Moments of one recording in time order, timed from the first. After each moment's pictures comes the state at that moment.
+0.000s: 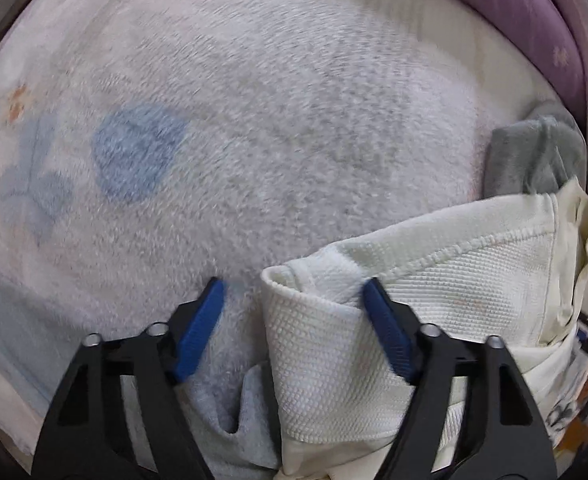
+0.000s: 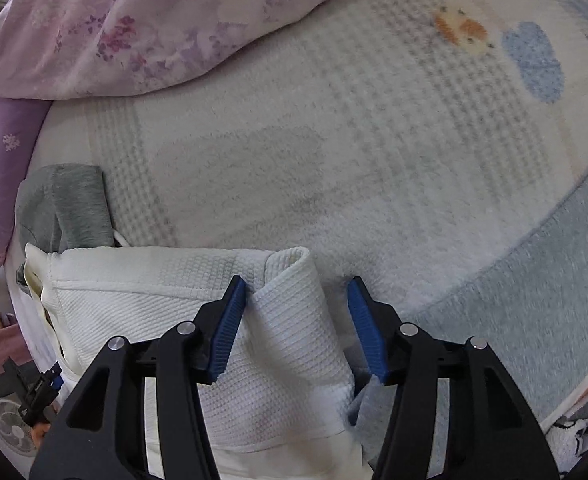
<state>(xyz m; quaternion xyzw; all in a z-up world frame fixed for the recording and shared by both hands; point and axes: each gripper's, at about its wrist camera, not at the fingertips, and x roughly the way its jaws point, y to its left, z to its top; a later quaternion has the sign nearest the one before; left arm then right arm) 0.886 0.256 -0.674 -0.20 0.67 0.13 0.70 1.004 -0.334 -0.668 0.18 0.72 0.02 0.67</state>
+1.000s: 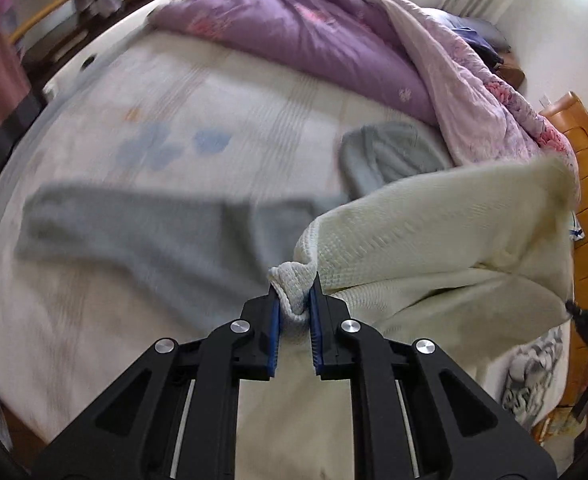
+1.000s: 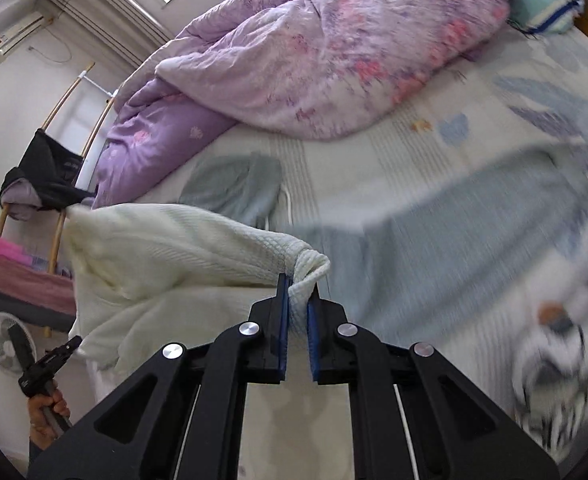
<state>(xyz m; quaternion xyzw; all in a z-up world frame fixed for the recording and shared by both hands) 0.650 0.184 -0.477 -0.21 0.52 0.09 0.82 0.783 -0.366 -0.464 0.20 0.56 0.15 0.79</state>
